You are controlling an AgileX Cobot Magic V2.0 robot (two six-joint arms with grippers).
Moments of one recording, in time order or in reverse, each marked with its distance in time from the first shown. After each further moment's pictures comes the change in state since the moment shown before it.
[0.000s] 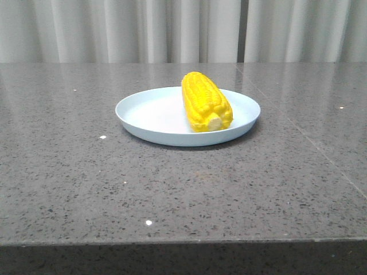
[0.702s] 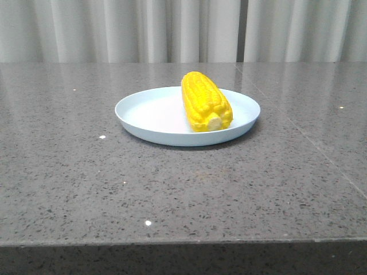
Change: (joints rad) left arm 0.109 0.000 0.336 0.000 -0.263 0.000; right arm 0.000 0.000 0.000 0.000 0.000 0.000
